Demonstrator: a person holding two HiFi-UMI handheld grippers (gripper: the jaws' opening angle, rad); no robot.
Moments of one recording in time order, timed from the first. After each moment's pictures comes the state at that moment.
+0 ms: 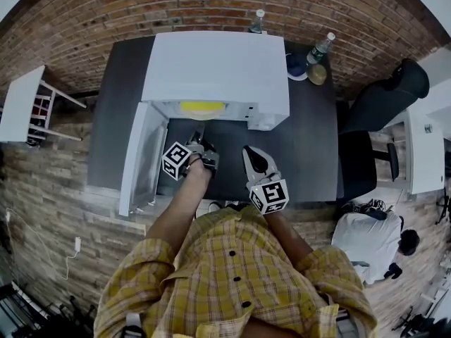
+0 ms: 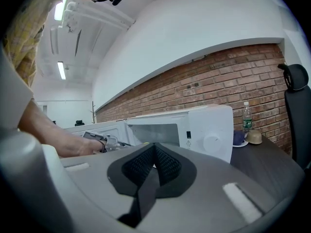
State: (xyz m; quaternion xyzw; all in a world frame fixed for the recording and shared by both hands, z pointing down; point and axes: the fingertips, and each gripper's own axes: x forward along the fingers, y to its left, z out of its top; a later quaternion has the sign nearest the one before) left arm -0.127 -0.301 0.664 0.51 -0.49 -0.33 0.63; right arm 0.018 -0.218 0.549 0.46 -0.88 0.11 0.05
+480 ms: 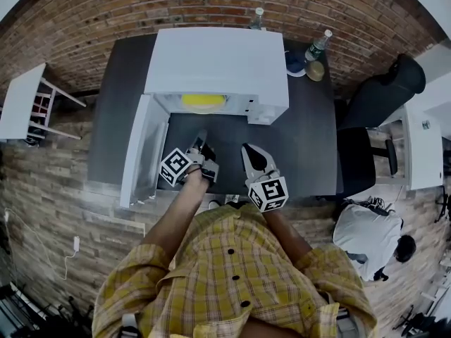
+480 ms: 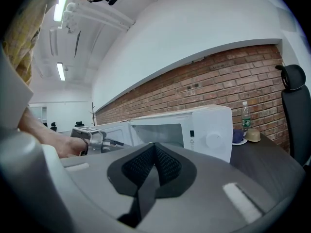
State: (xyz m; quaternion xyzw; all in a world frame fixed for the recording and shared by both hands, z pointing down) left arm -0.119 -0.255 0.624 0.60 -0.45 -0.30 0.59; right arm 0.010 -0.197 0.544 0.46 -0.88 0.12 0.04
